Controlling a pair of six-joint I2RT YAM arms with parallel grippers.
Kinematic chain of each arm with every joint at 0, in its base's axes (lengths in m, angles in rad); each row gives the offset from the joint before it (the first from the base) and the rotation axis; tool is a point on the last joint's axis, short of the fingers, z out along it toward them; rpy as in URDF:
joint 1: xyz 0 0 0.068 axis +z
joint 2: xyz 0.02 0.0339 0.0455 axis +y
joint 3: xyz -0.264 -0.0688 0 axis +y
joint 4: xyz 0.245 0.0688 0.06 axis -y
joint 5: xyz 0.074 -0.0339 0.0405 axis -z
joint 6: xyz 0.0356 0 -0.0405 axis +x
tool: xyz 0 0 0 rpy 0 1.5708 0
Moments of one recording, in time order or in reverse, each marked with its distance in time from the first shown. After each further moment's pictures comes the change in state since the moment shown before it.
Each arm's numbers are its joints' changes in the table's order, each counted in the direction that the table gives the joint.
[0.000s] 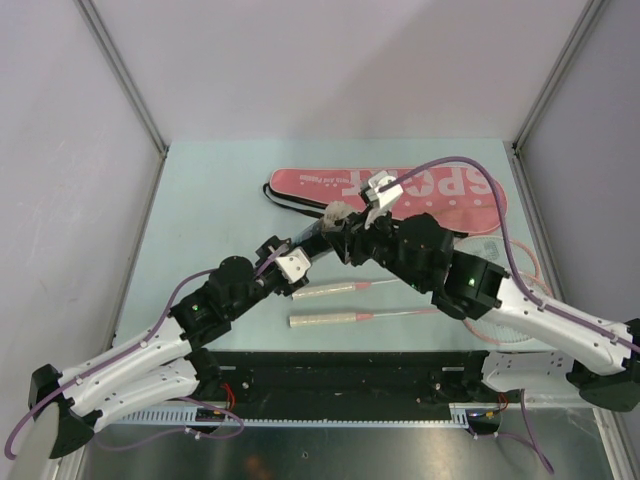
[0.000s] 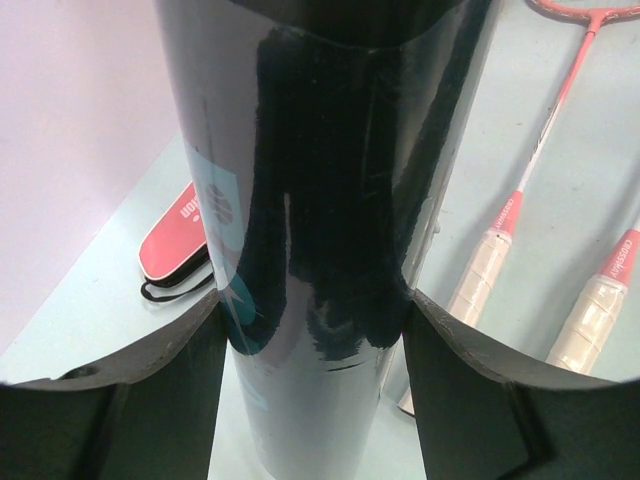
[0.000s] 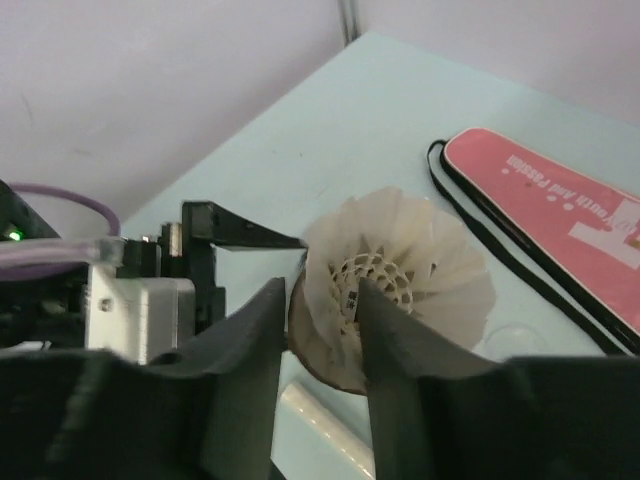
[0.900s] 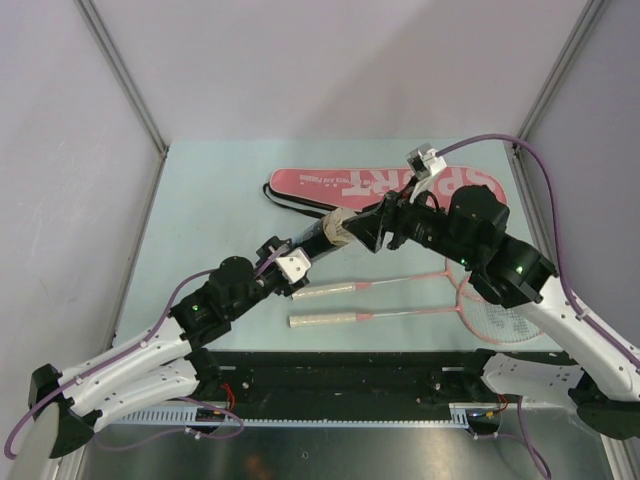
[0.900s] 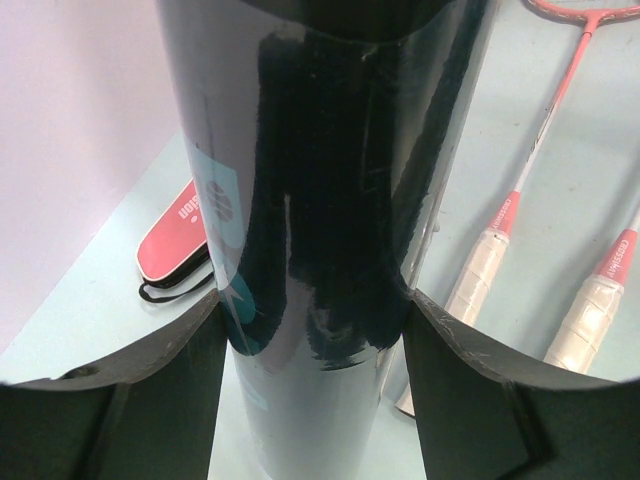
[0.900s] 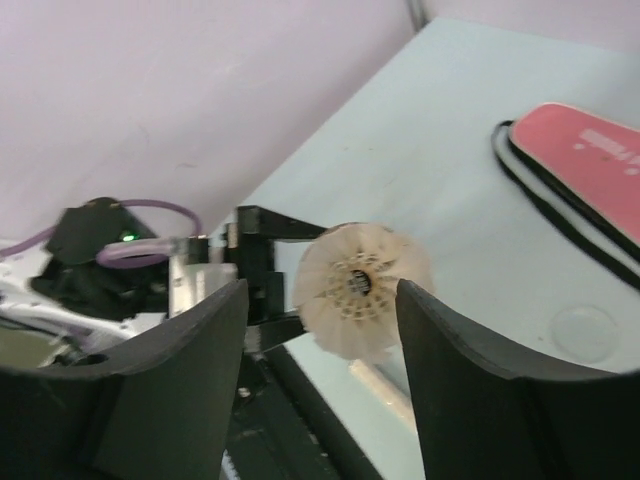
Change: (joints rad) left arm -0.003 0.000 0.000 0.000 0.001 0.000; right arm -0.281 -0.089 -0.082 -0.157 -0.466 0.227
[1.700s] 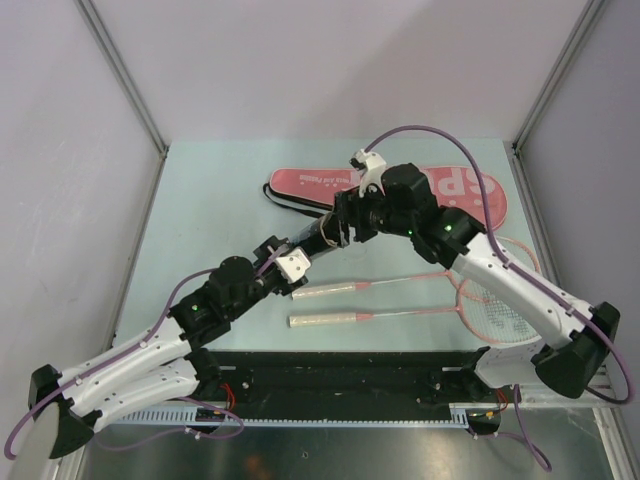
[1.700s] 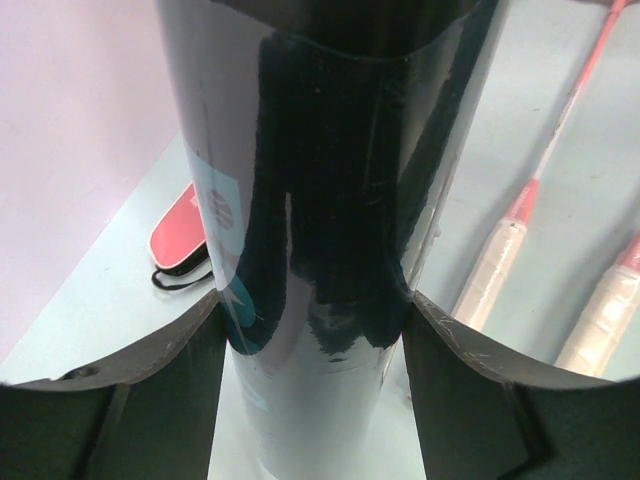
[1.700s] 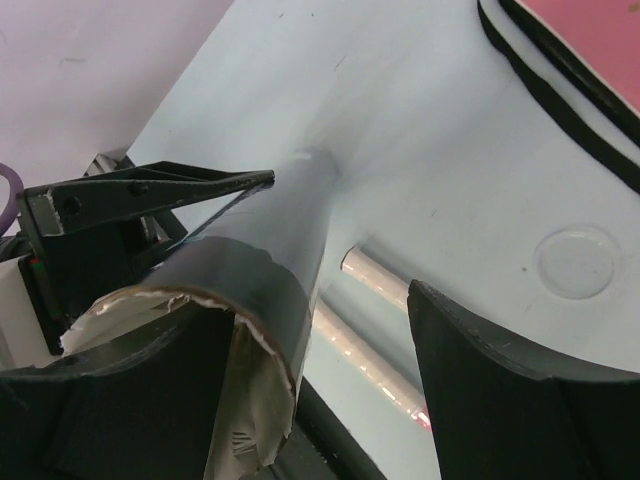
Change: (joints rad) left arm -0.001 -0.002 0.000 -0.010 -0.016 0.003; right arm -0.079 0.306 -0.056 -0.108 -0.085 -0.061
